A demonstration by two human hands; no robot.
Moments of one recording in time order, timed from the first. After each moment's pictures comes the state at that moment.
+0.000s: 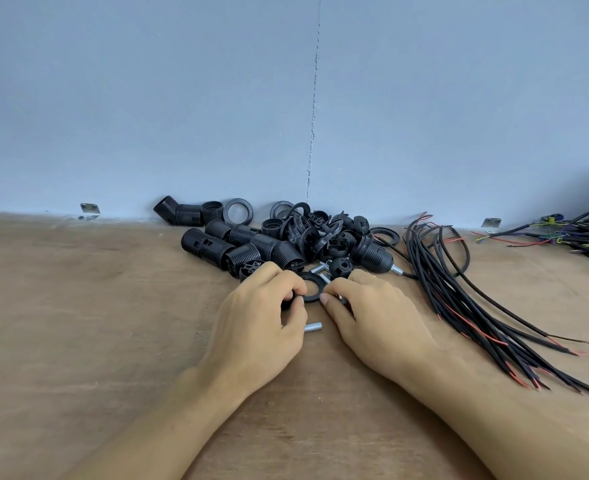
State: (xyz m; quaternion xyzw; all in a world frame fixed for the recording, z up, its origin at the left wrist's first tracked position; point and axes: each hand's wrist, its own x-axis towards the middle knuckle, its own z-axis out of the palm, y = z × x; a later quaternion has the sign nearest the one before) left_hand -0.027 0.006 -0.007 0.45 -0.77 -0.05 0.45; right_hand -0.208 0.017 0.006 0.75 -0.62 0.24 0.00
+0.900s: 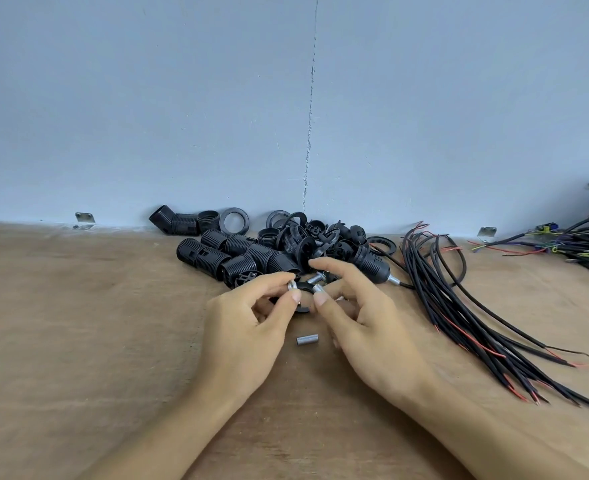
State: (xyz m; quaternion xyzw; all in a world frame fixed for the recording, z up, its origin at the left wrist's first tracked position) left_hand -0.029 0.004 -0.006 0.45 -0.64 -0.26 0.57; right_hand -0.193 0.029 0.010 0.66 -0.46 0.51 -0.31
